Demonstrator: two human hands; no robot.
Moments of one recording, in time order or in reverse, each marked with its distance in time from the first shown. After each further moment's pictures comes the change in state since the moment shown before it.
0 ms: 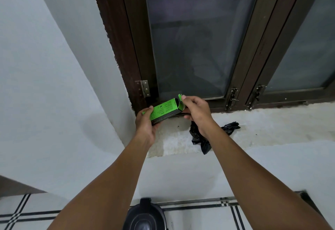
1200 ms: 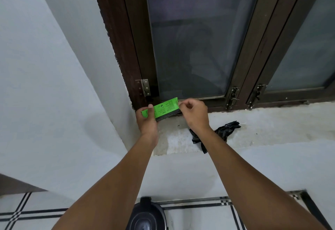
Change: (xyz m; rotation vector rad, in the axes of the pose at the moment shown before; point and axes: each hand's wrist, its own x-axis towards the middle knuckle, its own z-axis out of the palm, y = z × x) left_hand -0.012 -0.011 0.012 0.183 0.156 0.240; right_hand -0.003 0.014 0.010 -0.422 0.117 -0.316
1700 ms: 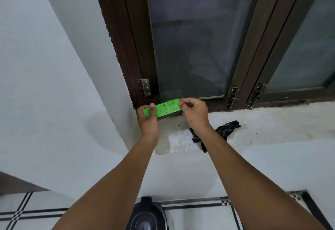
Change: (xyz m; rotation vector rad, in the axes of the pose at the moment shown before) left_hand -0.004 0.001 0.000 0.074 0.001 0.105; right_hand 0.002 0.000 0.003 0.128 0.005 0.110
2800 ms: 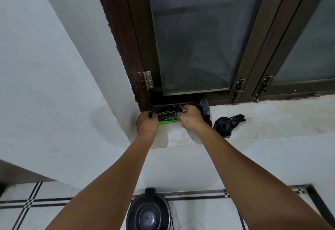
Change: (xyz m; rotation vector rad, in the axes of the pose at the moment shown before) left_hand 0.005 -0.010 -0.030 0.604 -0.045 -0.043; right_hand -0.007 0.025 0.019 -0.276 -0.259 0.295
